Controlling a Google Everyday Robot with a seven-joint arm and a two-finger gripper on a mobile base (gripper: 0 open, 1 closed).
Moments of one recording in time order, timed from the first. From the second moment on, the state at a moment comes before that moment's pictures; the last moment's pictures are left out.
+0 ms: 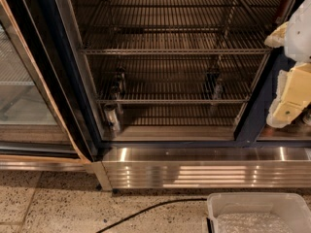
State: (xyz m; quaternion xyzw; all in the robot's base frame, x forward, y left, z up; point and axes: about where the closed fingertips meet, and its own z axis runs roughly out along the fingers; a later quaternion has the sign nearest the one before) arm 0.438 -0.217 0.977 -0.60 0.78 -0.03 0.16
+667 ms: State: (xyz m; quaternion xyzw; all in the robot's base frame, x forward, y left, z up) arm 0.444 -0.210 0.947 -0.60 0.79 0.00 0.15
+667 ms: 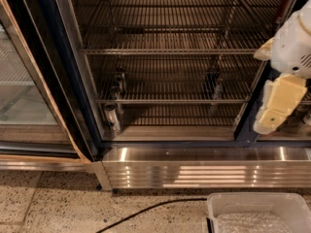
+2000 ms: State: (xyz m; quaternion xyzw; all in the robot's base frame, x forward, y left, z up) arm 0.435 -0.161 0.740 -0.62 0.76 0.09 0.16
